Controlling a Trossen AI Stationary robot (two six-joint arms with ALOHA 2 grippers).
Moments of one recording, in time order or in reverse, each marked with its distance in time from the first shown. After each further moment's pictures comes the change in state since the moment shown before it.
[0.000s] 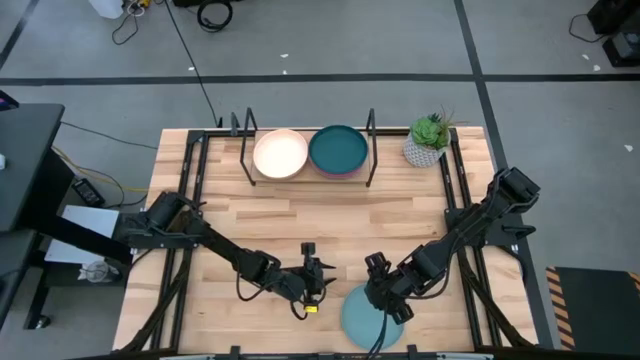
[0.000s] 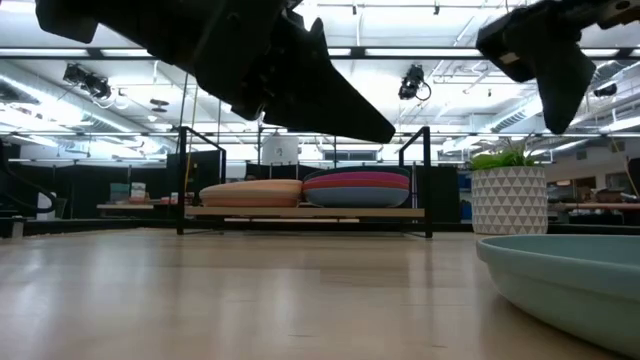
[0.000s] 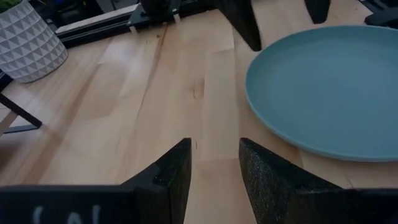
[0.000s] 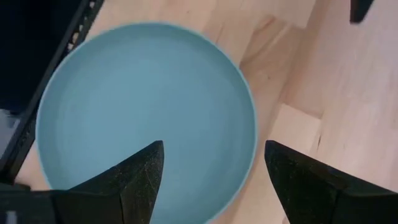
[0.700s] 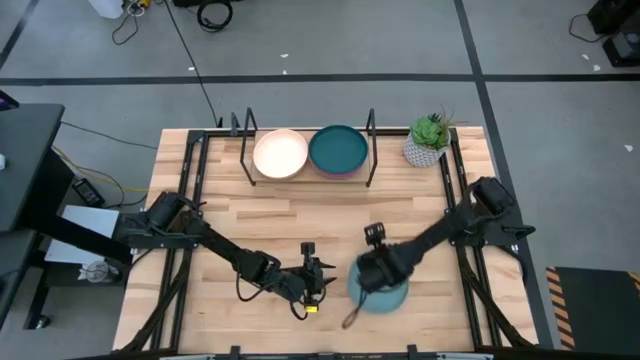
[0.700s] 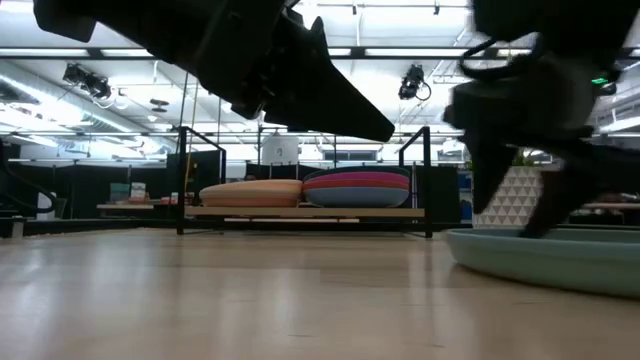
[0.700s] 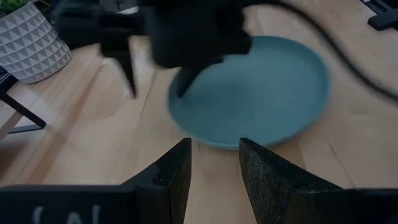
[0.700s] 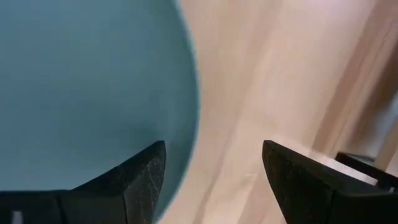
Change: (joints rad) left arm -0.005 0.000 0.000 0.002 -0.014 0.001; right arm -0.136 0.202 -0.001 -0.309 0.397 -0.048
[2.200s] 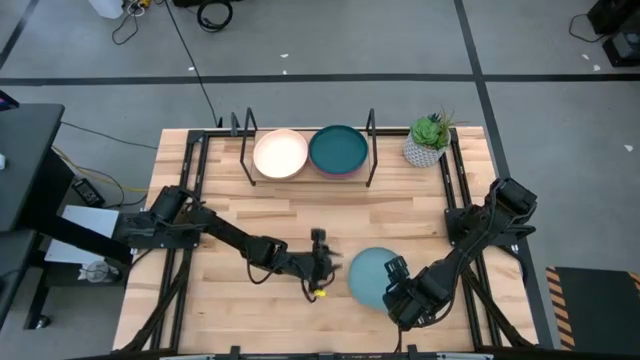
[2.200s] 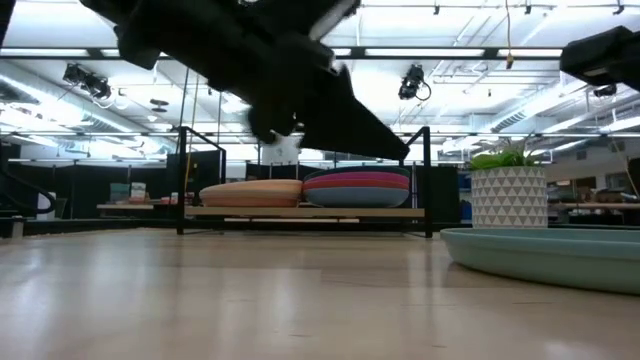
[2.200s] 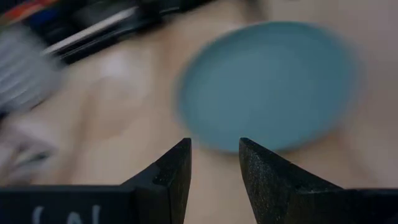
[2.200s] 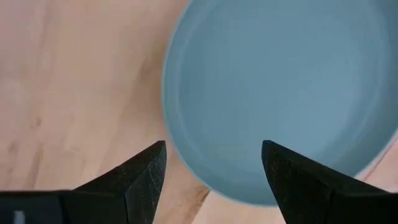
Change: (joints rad) left arm 0.121 0.000 0.001 0.018 0.161 0.206; right arm 0.273 -0.113 0.064 -0.048 -0.371 0.158
